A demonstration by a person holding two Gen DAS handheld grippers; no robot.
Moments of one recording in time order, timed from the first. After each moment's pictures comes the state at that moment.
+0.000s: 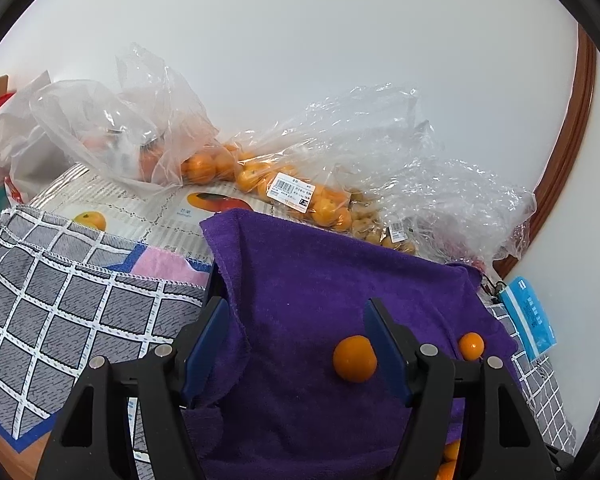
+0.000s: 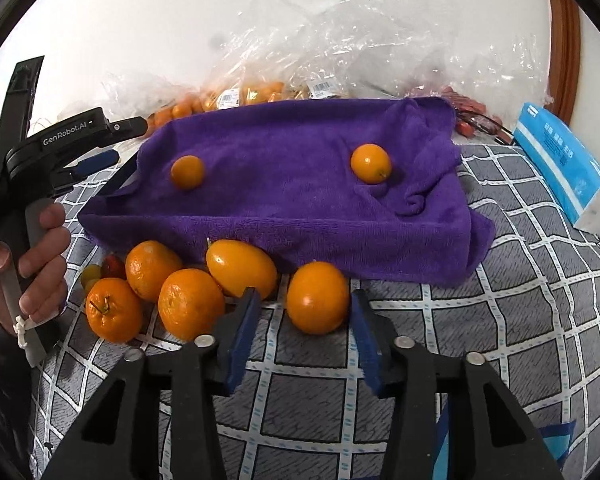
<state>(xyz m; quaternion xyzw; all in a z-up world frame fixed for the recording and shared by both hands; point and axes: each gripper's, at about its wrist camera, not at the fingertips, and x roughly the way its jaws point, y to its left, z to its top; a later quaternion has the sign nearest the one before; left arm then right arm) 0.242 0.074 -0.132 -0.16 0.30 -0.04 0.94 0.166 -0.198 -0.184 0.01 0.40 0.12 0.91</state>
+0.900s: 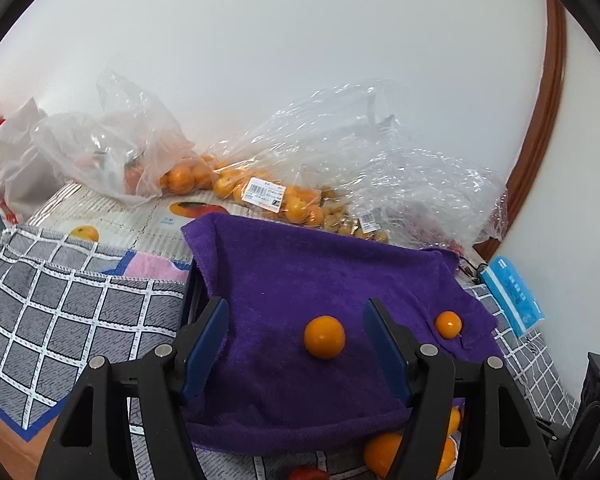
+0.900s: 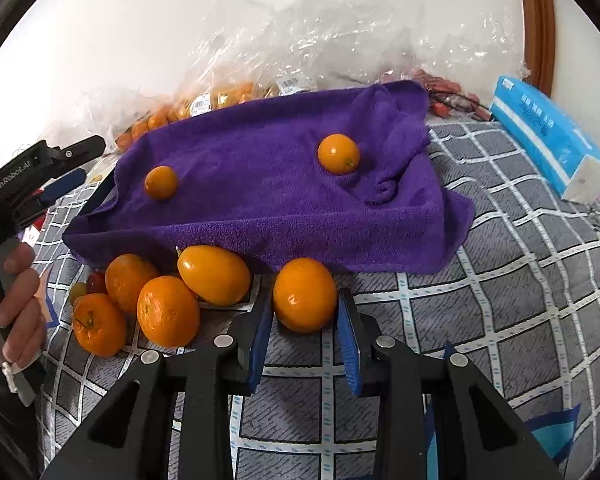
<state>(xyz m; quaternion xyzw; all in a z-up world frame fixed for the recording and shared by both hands) 0.217 0.055 -0.117 -0.13 0.29 -0.07 0.95 0.169 -0.210 -0.186 0.04 0.40 0.09 0.91</state>
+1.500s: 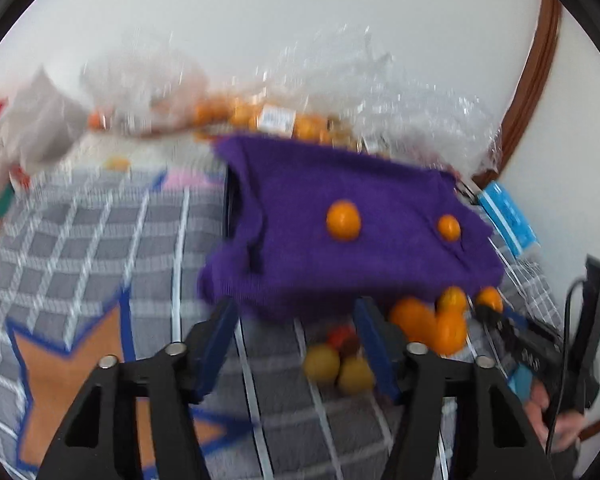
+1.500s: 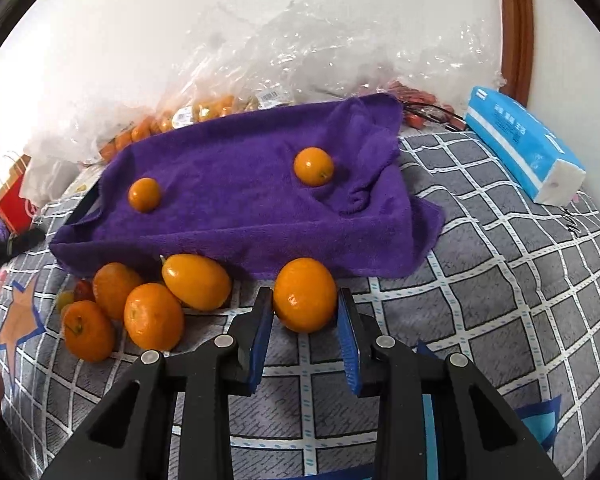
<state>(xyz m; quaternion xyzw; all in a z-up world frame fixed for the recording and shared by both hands) 0.159 0.078 -0.140 -0.11 0.40 -0.09 0.90 0.164 -0.214 -0.180 0.04 0.39 0.05 0.92</state>
